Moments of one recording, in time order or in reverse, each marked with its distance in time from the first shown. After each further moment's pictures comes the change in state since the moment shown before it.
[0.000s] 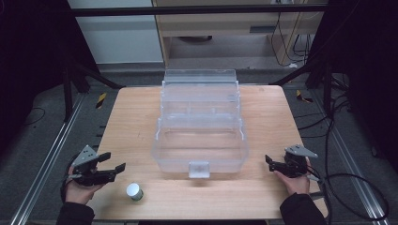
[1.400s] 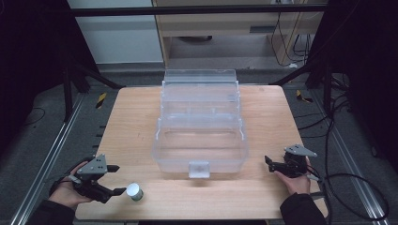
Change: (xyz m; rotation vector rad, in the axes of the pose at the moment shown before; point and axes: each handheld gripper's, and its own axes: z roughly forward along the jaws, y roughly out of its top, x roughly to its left) left arm -0.028 0.023 -0.017 0.282 -0.321 0.368; right arm -0.001 0.000 0.002 0.015 0.010 -0.019
